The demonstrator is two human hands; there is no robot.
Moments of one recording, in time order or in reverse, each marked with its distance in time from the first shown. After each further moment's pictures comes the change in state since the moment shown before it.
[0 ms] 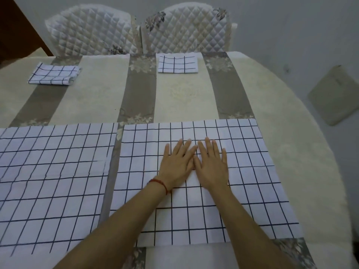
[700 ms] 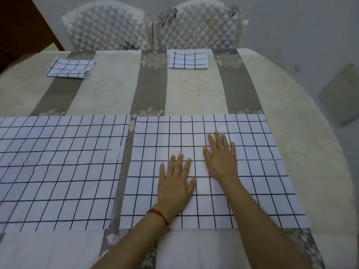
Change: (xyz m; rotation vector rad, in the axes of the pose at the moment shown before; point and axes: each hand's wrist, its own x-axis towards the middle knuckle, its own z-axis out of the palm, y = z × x) left_hand -0.088 0.008 0.021 0.018 -0.006 -0.245; right_hand -0.001 0.002 0.000 0.036 0.007 -0.004
